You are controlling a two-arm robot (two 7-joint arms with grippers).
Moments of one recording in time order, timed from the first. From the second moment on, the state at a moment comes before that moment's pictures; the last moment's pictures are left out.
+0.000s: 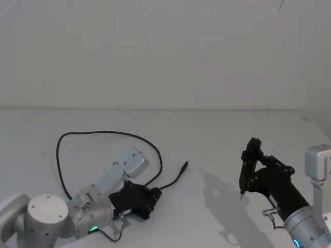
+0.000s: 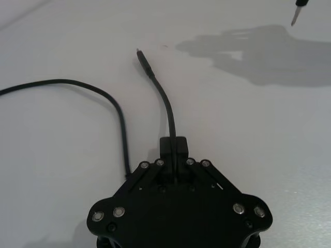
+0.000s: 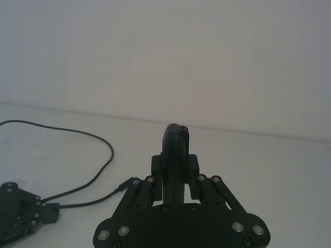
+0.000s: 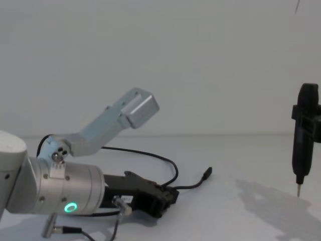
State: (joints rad) left arm -0.46 0.33 0.61 -1.34 -0.22 0.26 -0.48; right arm -0.01 0.34 -0.23 -1.77 0.29 0.03 0.07
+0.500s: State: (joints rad) left arm -0.43 0.38 0.58 -1.45 -0.26 0.28 -0.52; right arm -0.01 0.34 -0.23 -1.77 0.29 0.03 0.07
